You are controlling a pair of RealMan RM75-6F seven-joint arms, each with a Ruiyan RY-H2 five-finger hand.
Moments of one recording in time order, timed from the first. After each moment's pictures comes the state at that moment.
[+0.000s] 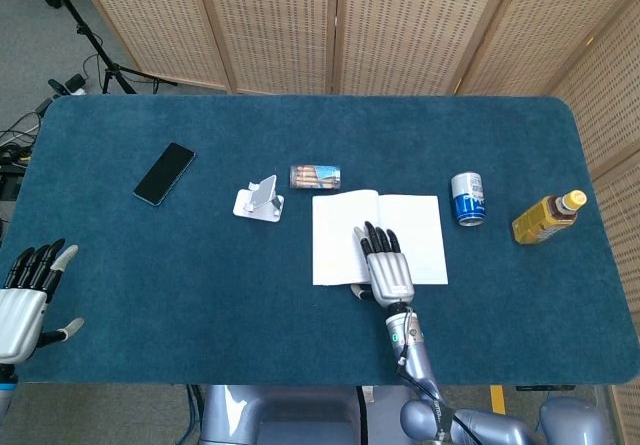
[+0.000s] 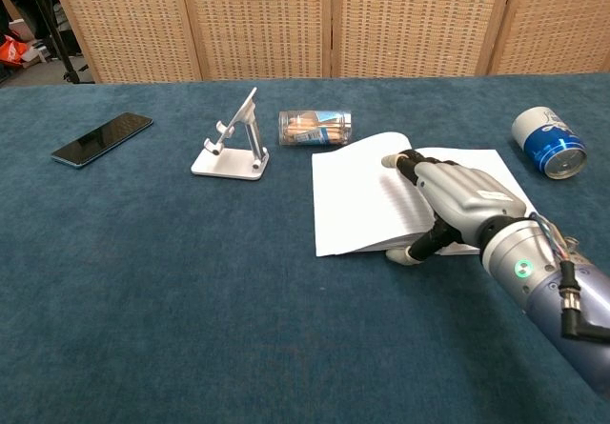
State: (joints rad) left arm -0.09 -1.12 0.00 -1.62 1.58 1.49 0.05; right arm 0.55 -1.96 0.25 -1.32 -1.08 1.20 -0.53
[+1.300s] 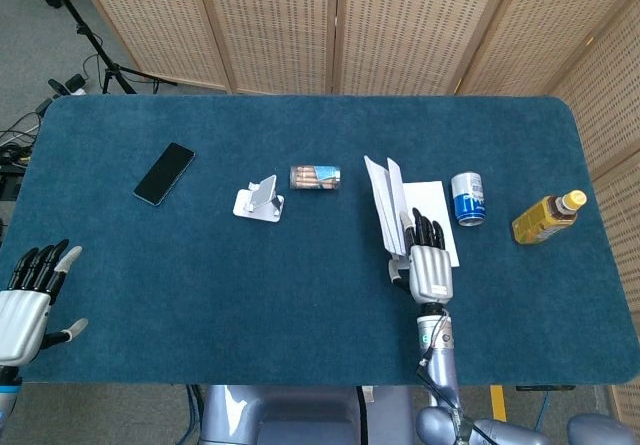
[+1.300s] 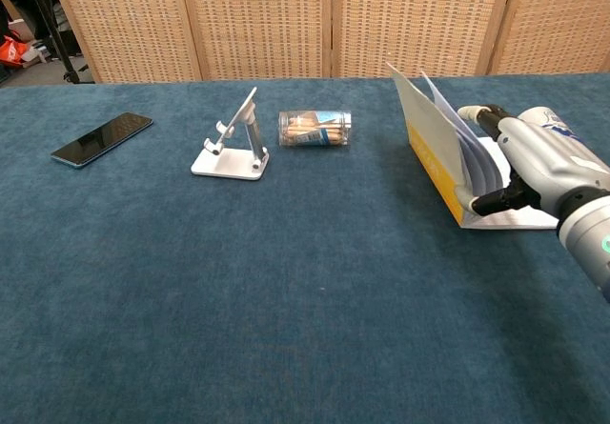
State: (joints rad) left arm -0.09 -1.13 0.00 -1.62 1.60 1.52 0.06; right arm 0.45 -1.89 0.28 -1.42 -1.13 1.38 -0.46
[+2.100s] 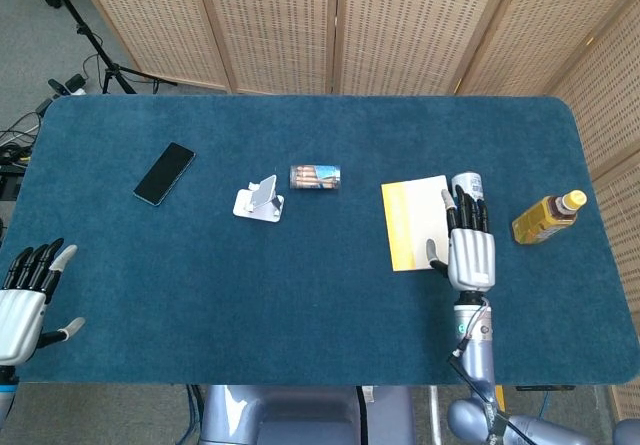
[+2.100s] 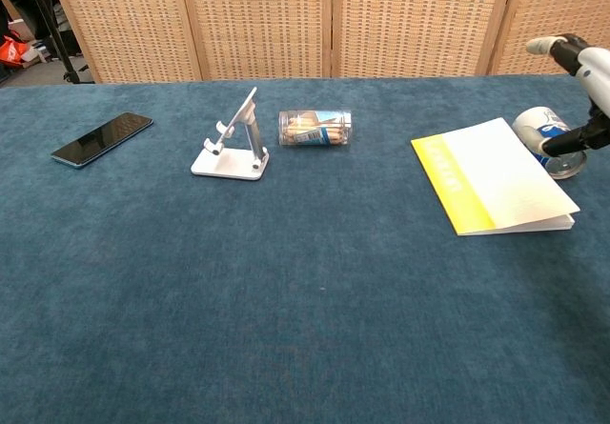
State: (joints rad) left arm -0.09 -1.13 0.00 -1.62 1.59 1.52 0.05; right arm 0.41 -1.69 0.31 -1.51 -1.20 1.44 -0.47
